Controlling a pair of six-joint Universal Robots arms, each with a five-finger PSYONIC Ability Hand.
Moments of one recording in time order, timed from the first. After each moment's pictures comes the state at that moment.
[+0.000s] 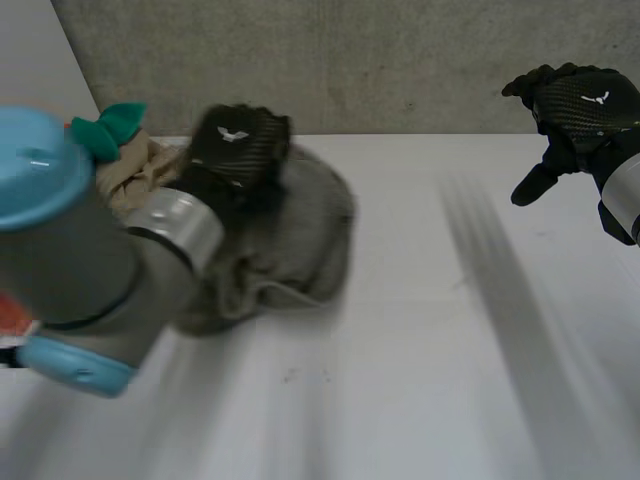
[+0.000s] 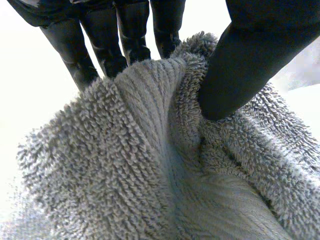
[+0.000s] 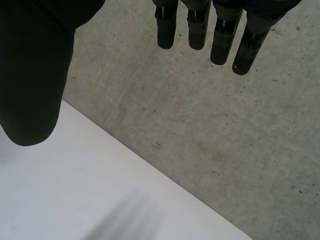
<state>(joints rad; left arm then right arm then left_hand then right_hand) 4.10 -1.88 -1.41 3.33 -1.54 3.33 1.78 -1.46 1.48 -0.03 1.38 2.90 1.09 1.19 1.18 1.20 0.93 0.20 0.22 0.22 0.23 0.06</state>
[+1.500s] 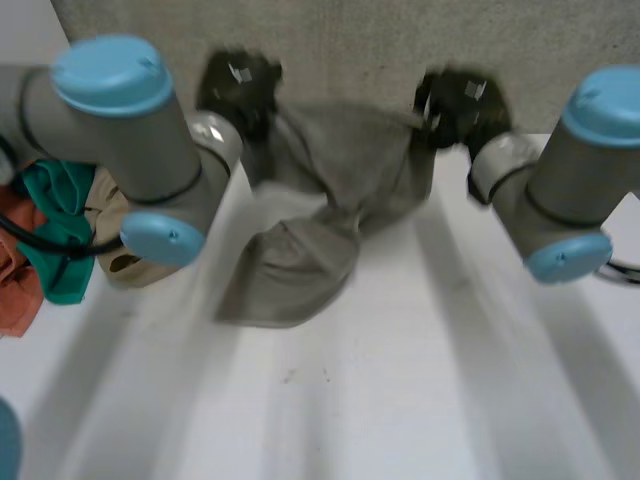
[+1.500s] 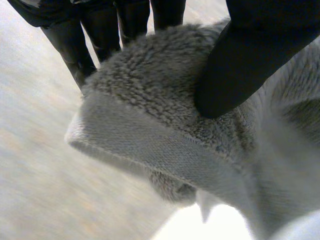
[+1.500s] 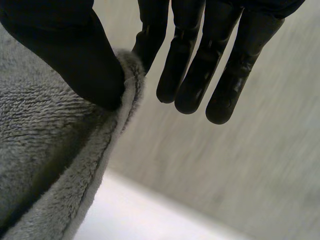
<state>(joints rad) 4.16 -2.30 -0.72 3.17 -1.63 3.54 1.98 -0.95 1.04 -0.20 1.43 3.19 1.09 1.19 1.18 1.19 0.95 0.99 1.17 1.18 1.18 0.98</state>
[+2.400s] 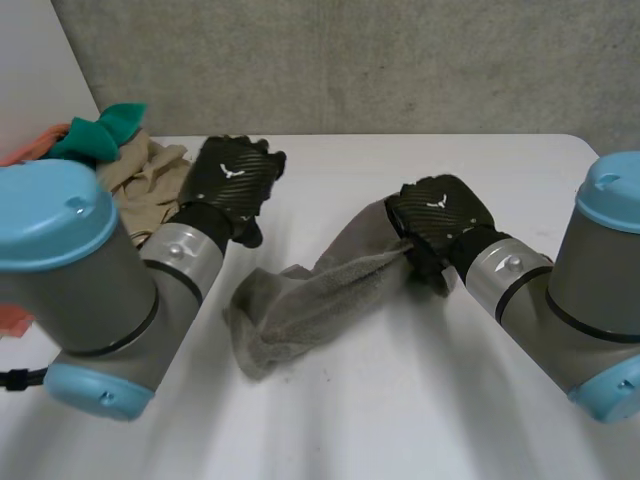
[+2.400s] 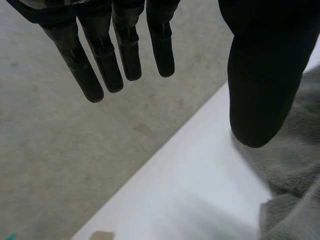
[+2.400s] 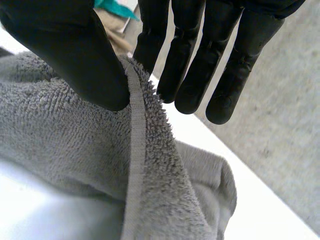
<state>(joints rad) 4.13 -1.88 -1.52 3.40 -1.59 3.52 2.04 -1.25 1.54 -0.11 1.34 2.74 0.48 0.46 0.47 0.45 0.27 1.00 1.17 1.18 1.19 0.98</state>
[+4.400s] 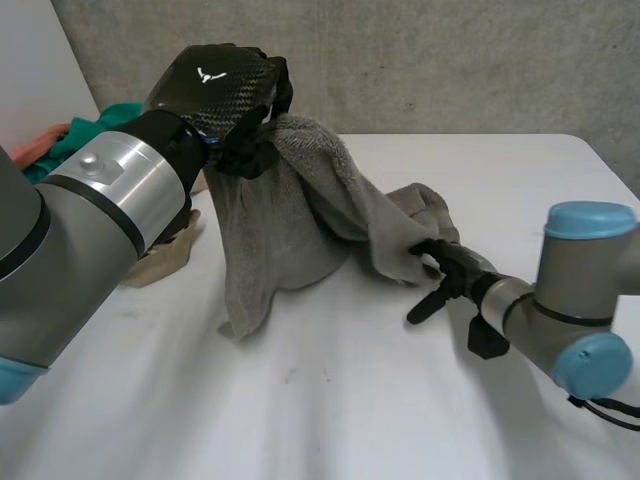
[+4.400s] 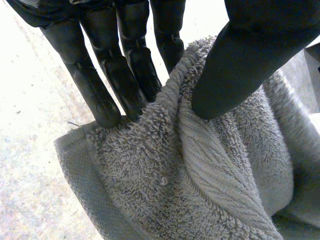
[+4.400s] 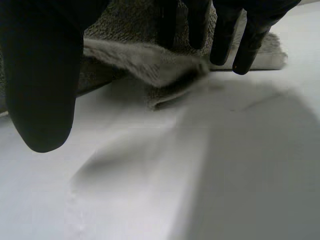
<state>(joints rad) 4.13 -1.70 -1.32 3.10 -1.46 3.33 1.88 -0.90 1.45 -0.06 1.35 3.47 1.12 1.20 1.19 1.20 0.96 0.21 0.22 0.22 0.24 0.07</state>
